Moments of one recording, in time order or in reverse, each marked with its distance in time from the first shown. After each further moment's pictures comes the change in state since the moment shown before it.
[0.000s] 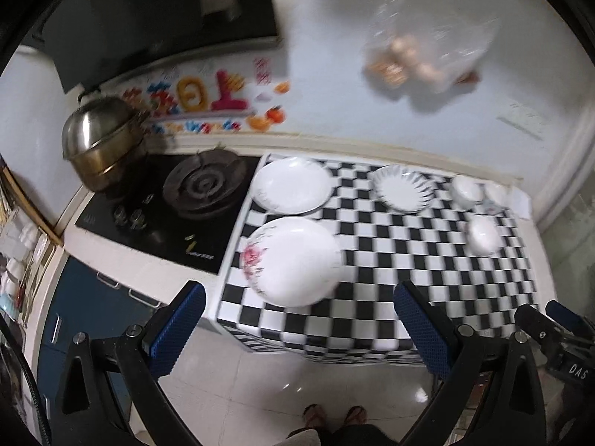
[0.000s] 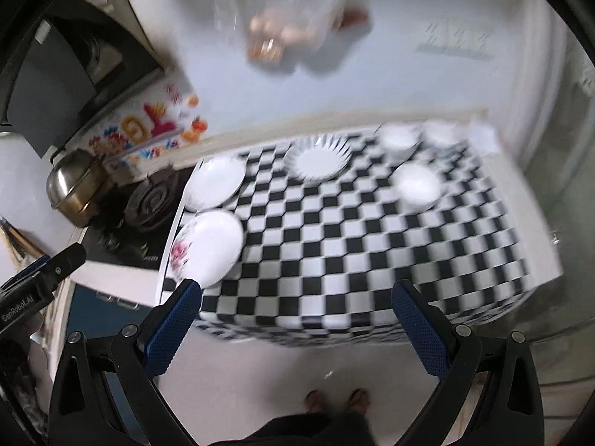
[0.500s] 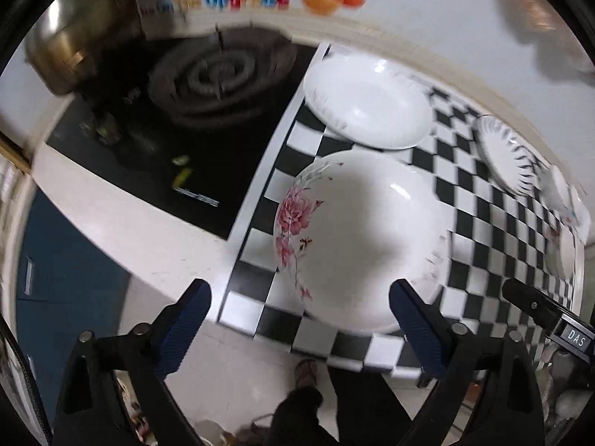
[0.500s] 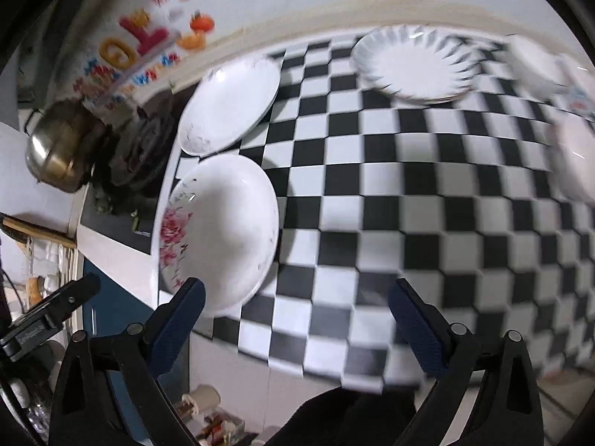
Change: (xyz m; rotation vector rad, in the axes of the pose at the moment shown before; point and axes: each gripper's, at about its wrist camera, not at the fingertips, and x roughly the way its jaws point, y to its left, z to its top) left arm 0.237 0.092 0.002 -0.193 0.406 0.011; right arm 0.299 0.053 0.050 -0.027 0.387 0.157
